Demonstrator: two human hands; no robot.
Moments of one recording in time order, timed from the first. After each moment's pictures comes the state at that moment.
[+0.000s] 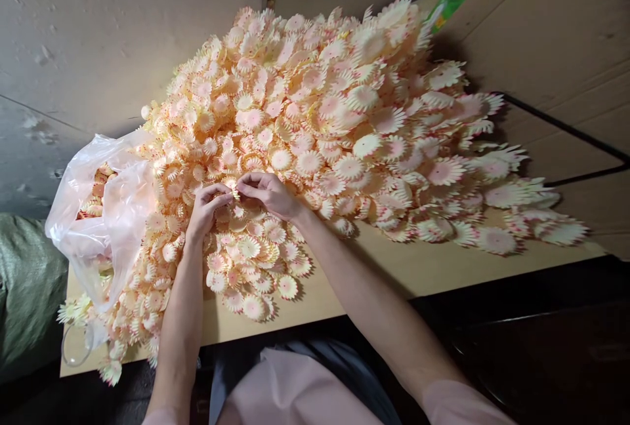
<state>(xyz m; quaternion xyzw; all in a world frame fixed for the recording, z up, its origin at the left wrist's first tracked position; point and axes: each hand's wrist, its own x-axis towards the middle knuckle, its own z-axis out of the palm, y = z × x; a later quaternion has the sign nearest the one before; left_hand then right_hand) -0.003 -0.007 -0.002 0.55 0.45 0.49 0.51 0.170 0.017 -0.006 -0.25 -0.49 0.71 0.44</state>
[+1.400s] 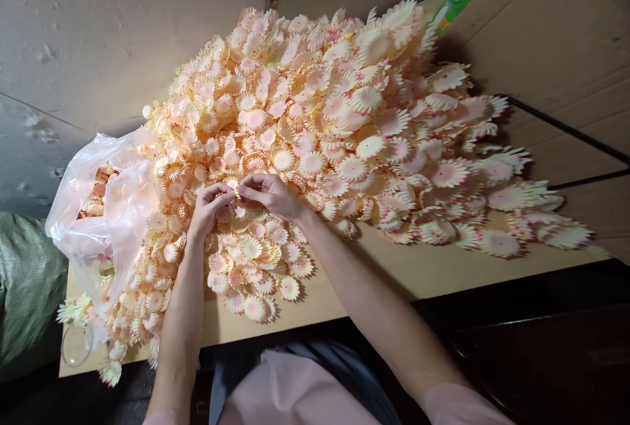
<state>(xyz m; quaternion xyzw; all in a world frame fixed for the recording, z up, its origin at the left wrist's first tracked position) -0.002 -0.007 0.001 0.55 0.45 0.49 0.51 0.172 0.017 -0.009 -0.24 -0.55 0.67 0.44</state>
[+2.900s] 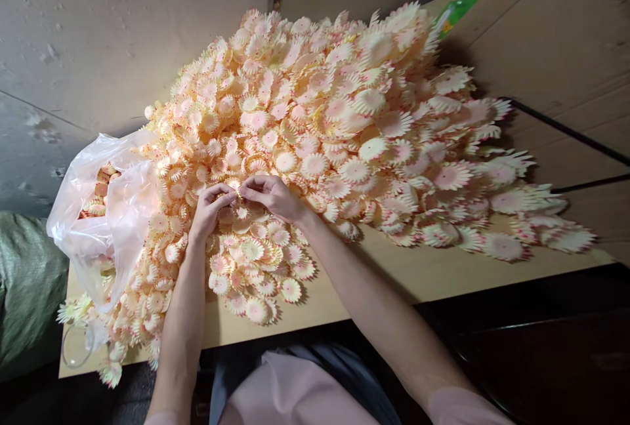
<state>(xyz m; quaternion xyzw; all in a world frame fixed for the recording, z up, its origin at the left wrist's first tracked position) -0.001 -0.008 0.002 0.54 0.45 0.48 0.52 0.172 0.015 -0.004 -0.26 -0.53 0.69 0.42</state>
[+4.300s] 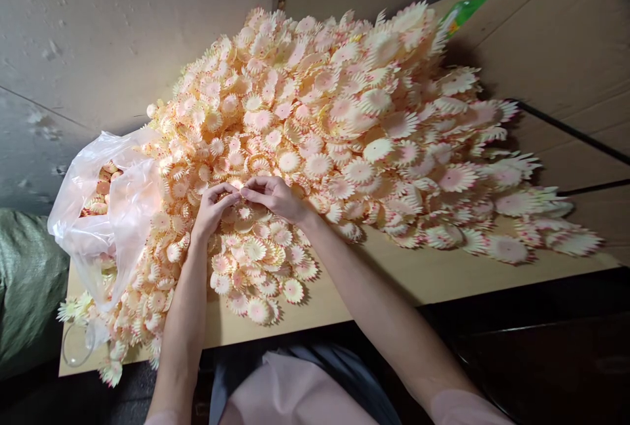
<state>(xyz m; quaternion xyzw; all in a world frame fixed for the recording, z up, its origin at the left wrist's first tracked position) -0.001 -0.008 0.002 0.56 0.47 0.47 0.50 0.172 0.014 -0.003 -0.27 -0.56 0.67 0.41</state>
